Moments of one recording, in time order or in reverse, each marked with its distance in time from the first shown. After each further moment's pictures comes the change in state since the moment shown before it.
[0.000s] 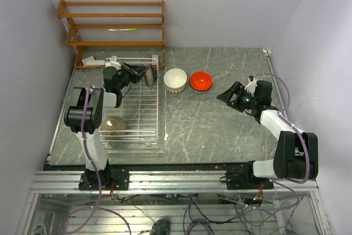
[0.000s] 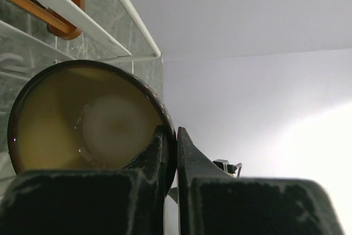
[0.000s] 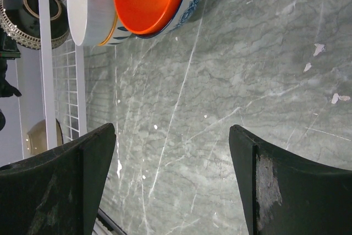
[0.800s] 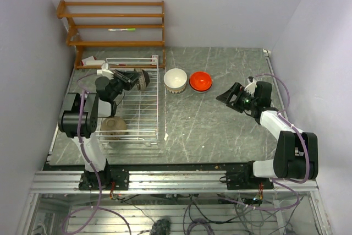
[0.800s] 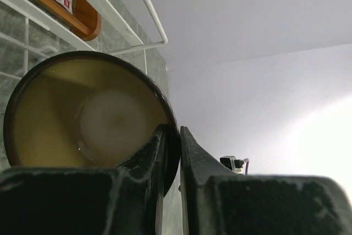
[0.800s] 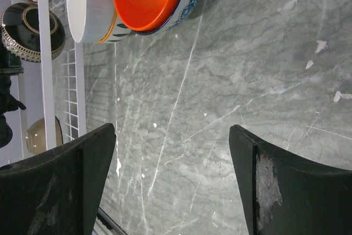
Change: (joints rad) left arm 0.074 -0.060 -0.189 0.151 -0.013 0.046; right arm 0.000 0.000 -0.016 0.016 -0.009 -0.001
